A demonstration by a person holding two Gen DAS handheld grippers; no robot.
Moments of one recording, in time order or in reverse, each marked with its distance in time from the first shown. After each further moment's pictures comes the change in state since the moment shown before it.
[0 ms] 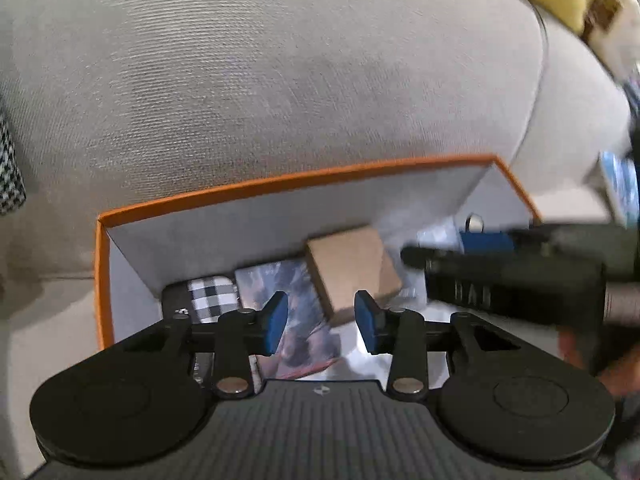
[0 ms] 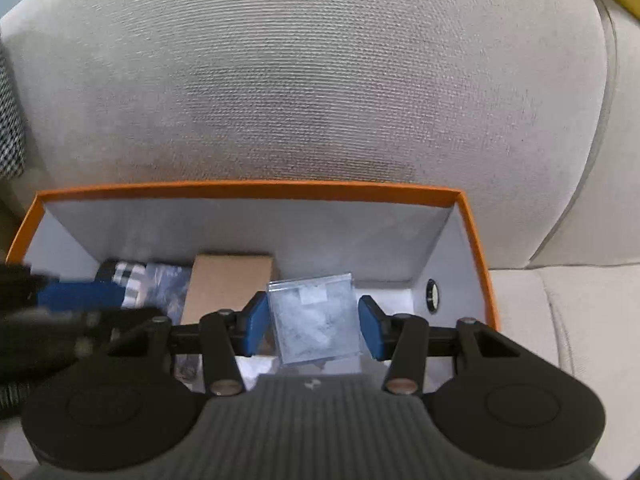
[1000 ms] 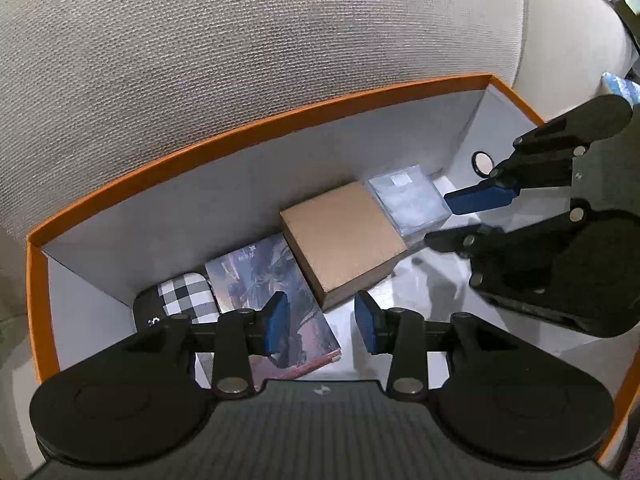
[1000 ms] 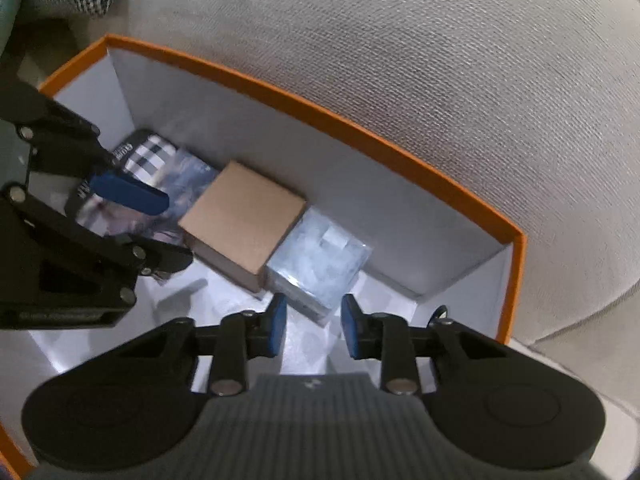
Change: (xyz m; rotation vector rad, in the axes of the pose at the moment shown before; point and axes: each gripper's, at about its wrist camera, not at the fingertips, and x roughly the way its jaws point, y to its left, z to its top) left arm 0.055 -0.033 -0.004 0.149 0.093 0.055; right arm 0.030 0.002 -0.006 -0.529 0.104 0.082
